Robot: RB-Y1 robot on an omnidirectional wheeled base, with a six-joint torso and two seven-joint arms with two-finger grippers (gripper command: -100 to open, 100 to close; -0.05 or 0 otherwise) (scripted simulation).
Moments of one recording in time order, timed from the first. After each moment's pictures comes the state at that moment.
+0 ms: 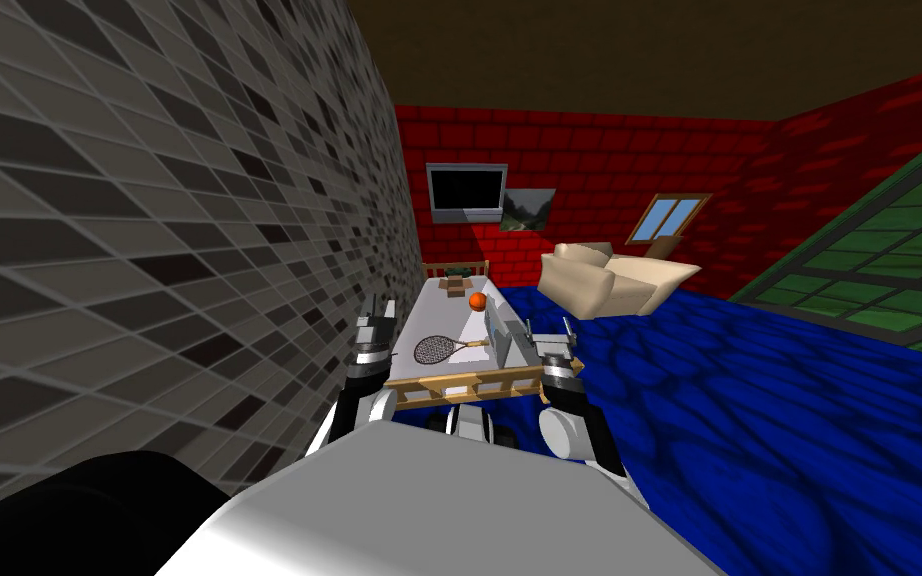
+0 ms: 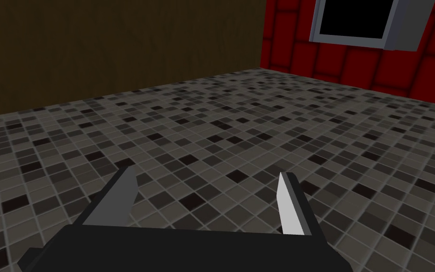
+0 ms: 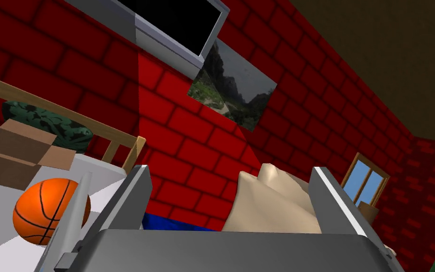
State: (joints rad) left arm 0.51 -0.04 0.01 -2.28 -0.02 -0.55 0.02; right arm 0.36 -0.16 0.18 -2.03 -0.50 -0.43 -0.60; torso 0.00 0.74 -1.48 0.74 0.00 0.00
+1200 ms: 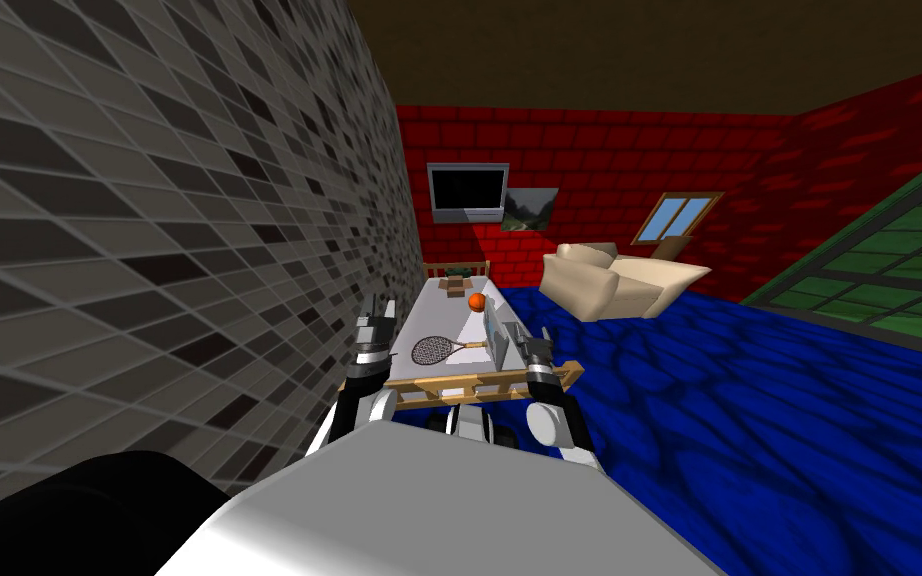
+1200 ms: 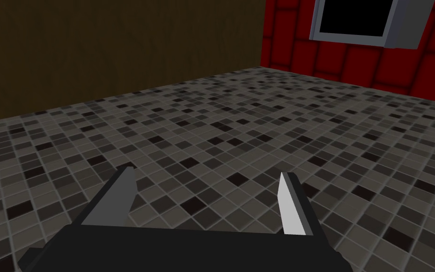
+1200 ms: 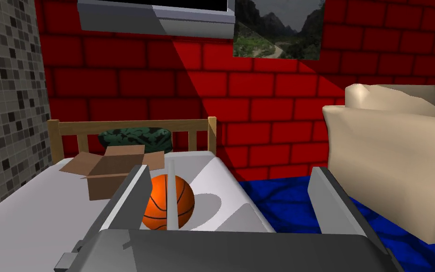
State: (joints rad) left arm 0.51 -0.04 0.01 -2.28 -0.02 -0.55 0.02; right arm 0.29 -0.15 0.25 -1.86 -0.73 -0.40 -0.87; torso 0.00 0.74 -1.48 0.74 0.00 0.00
